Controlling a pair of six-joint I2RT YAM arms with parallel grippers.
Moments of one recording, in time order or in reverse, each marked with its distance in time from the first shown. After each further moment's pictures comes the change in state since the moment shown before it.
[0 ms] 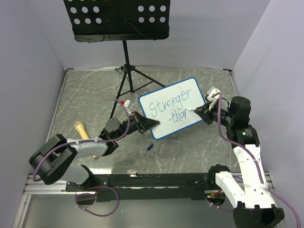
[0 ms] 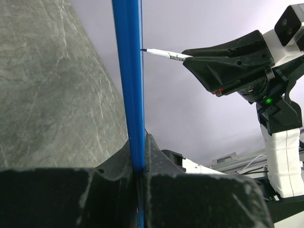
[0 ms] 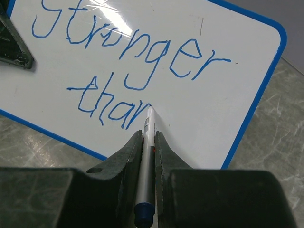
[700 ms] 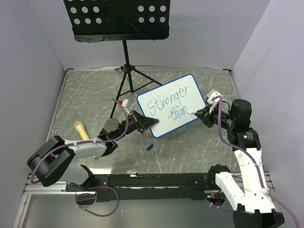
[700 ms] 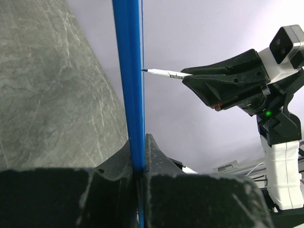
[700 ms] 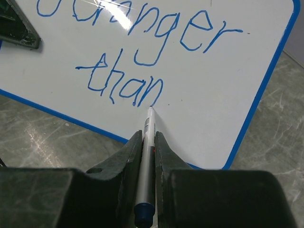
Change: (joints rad) left arm 0.000 -0.028 -0.002 -0.013 -0.045 0.004; right arm 0.000 -0.039 -0.001 -0.065 0.007 -0.025
